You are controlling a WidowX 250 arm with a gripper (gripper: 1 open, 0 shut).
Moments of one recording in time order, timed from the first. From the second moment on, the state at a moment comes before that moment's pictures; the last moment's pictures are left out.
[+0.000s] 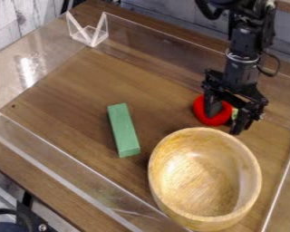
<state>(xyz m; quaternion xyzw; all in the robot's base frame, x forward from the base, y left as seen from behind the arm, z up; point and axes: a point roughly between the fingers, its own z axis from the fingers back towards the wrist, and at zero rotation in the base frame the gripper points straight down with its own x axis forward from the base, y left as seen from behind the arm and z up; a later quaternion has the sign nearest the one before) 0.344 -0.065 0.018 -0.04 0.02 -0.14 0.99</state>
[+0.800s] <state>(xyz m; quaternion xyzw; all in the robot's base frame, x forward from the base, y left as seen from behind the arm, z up) 0.327 -0.017 0.110 -0.01 -0.02 -0.13 0.99</state>
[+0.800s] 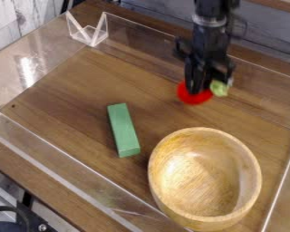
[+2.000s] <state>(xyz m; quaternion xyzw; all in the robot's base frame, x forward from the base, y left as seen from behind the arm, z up) 0.255 0.137 0.161 0.01 -0.05 0.16 0.99</state>
